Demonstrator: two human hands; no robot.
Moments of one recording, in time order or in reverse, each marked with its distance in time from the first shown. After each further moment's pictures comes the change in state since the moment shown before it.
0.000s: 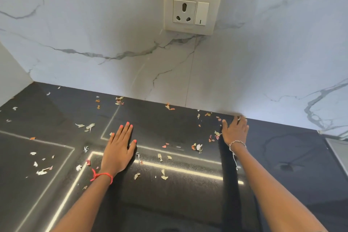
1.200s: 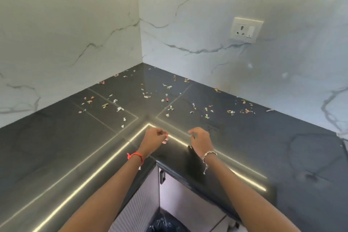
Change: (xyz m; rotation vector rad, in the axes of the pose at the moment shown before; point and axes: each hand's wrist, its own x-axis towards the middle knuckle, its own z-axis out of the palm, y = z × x) left_hand -0.320 0.059 -0.078 -0.849 0.153 -0.452; right_hand -0.380 -0.044 -0.032 0.410 -0.315 -0.738
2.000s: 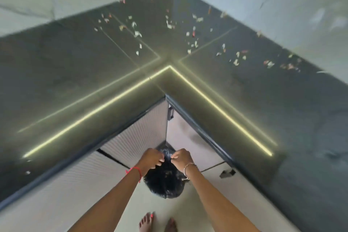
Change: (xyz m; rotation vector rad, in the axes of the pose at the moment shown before) left_hand -0.163 -0.171 0.107 -0.139 -0.102 -0.760; right_hand -0.168 0.094 0.128 -0.167 -0.786 0.314
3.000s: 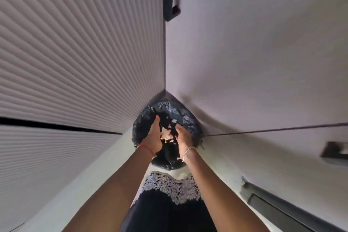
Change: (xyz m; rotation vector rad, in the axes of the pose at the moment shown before) left_hand 0.278 -0.200 0.105 -0.871 0.063 -0.413; right_hand 0.223 0.177 0.226 1.116 0.137 0.406
